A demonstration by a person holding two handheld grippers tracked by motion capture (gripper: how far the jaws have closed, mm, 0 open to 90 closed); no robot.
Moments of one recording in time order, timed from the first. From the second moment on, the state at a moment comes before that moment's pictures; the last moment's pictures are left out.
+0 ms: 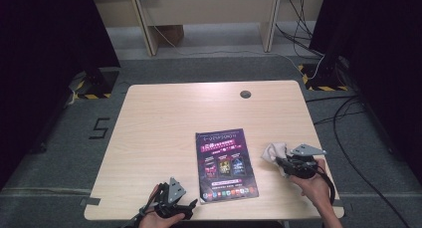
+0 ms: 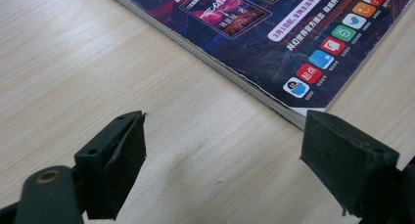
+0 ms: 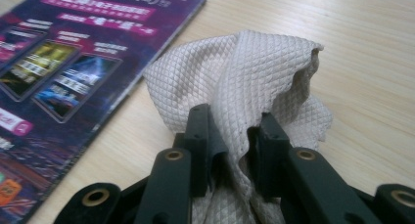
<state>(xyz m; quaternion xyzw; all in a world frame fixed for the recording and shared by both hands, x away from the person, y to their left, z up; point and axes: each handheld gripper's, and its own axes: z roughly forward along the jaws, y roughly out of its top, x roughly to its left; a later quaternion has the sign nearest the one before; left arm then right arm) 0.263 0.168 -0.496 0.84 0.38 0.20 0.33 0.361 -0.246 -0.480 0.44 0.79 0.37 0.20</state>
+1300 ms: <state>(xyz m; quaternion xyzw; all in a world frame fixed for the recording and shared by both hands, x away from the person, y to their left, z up) 0.276 0.164 -0.495 0.82 0.40 0.20 0.36 0.374 -0.211 -0.480 0.46 0.76 0.45 0.13</state>
